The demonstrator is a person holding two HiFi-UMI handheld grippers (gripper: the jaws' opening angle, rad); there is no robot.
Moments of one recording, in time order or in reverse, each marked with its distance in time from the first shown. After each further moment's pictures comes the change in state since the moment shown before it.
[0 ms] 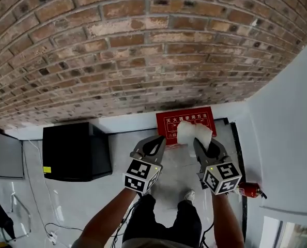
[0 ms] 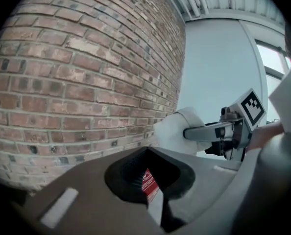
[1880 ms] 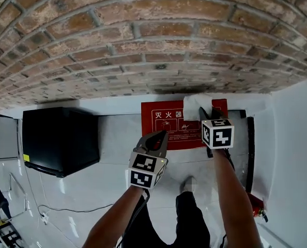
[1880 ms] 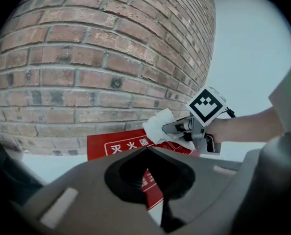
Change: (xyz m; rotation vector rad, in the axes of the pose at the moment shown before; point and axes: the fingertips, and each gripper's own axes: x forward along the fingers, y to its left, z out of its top) left arm 0.198 0.045 -0.185 -0.169 0.221 0.184; right arm 0.238 -0.219 -0.204 -0.047 0.420 -0.070
